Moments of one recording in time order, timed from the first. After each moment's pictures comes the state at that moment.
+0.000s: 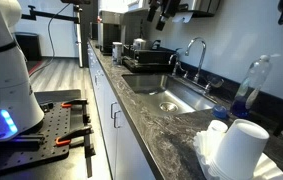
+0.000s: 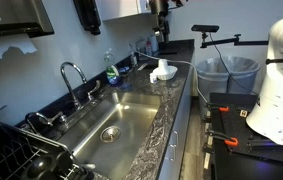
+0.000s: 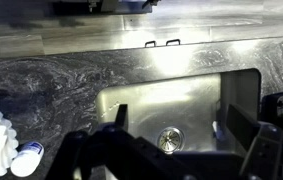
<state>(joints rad) -0.03 -0.26 -0.26 -2.16 0.17 1.73 -0.24</state>
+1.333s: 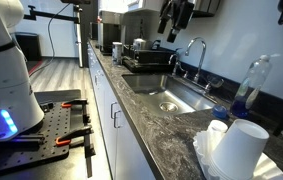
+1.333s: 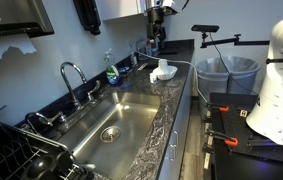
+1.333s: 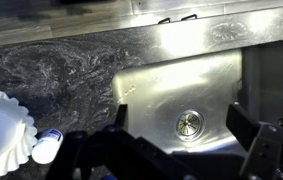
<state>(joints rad) -0.09 -0.18 -0.23 -2.16 0.17 1.86 -0.21</state>
